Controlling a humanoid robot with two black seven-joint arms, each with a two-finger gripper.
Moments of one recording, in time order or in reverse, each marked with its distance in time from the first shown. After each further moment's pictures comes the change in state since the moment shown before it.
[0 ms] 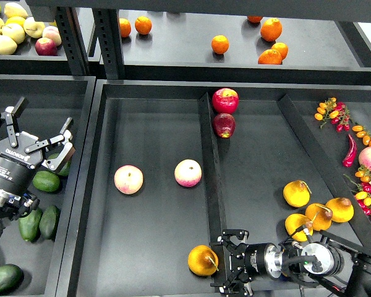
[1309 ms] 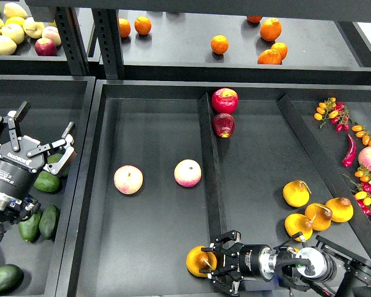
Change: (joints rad) left arm 0.013 0.000 0.007 0.000 0.000 0.000 0.000; right arm -0.089 0.055 0.139 -0.037 0.002 0.003 -0.001
